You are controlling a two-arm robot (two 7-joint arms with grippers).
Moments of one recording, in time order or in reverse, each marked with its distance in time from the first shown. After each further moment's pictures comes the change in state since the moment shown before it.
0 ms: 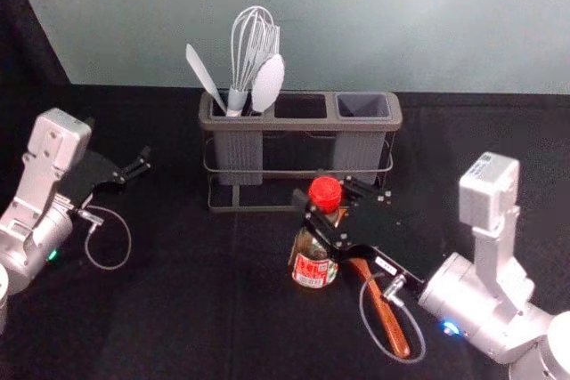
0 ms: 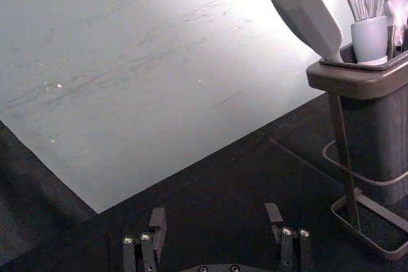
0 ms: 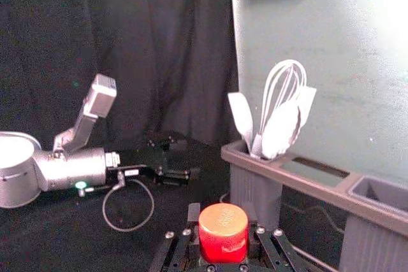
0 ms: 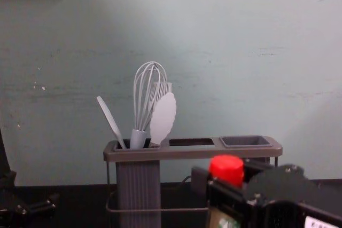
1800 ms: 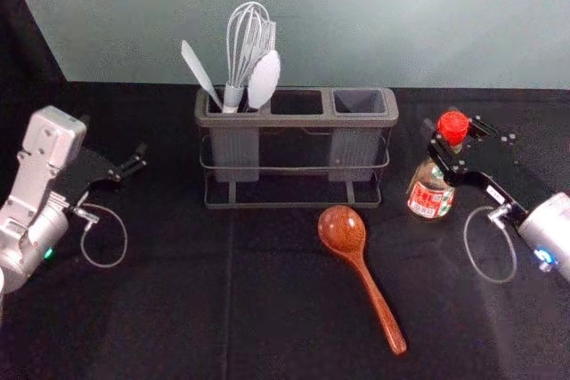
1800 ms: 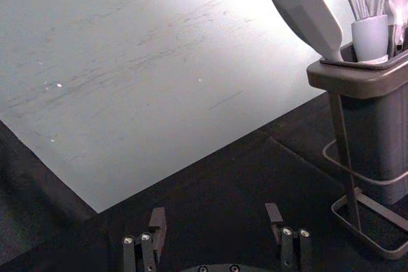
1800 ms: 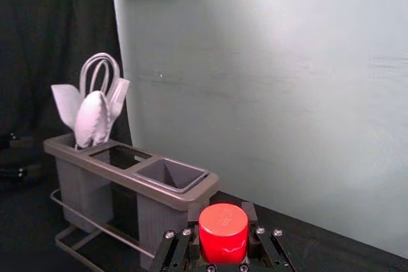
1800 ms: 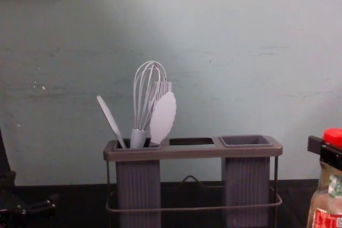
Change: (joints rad) left arm 0.000 0.000 0.000 0.000 0.000 0.000 0.000; right arm 0.079 0.025 0.230 0.177 0.022 -0.027 -0.026
